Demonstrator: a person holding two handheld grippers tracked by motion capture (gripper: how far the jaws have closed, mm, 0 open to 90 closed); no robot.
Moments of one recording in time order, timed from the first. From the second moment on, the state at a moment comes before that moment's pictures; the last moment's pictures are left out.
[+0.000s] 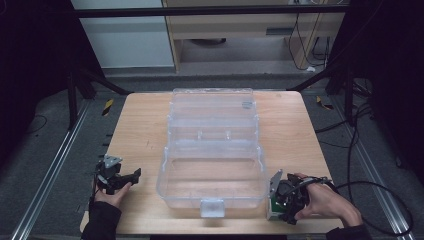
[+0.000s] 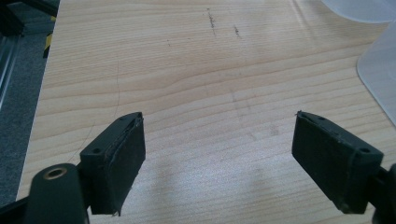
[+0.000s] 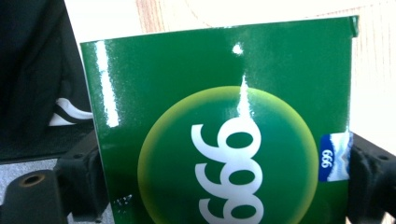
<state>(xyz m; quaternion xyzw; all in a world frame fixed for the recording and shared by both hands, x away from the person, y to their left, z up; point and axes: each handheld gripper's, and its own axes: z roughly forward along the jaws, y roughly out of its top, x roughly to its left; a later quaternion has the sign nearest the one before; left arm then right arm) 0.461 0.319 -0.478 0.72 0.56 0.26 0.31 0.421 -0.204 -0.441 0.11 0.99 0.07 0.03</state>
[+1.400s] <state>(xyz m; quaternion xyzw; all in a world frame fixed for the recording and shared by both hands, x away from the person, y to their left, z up) 0.461 0.319 -0.478 0.72 0.56 0.26 0.31 0.401 -0.224 -0.335 0.12 0.98 0.13 0.05</state>
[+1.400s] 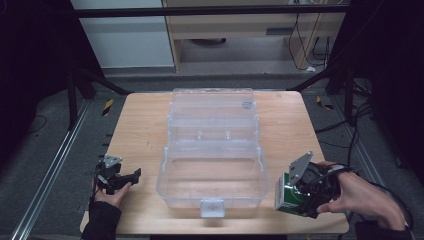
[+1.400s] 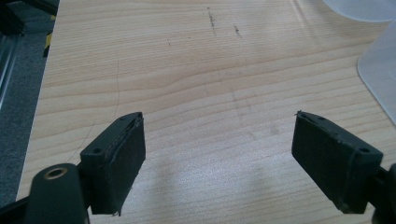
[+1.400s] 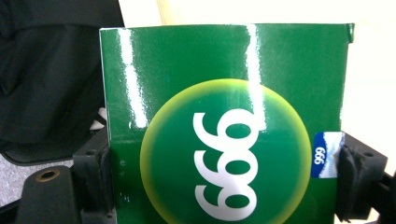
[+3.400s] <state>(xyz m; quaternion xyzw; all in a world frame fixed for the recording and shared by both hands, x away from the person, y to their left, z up) 0.461 0.320 -0.477 0.72 0.56 0.26 0.31 0.458 -0.118 -0.339 0.06 0.98 0.14 0.08</state>
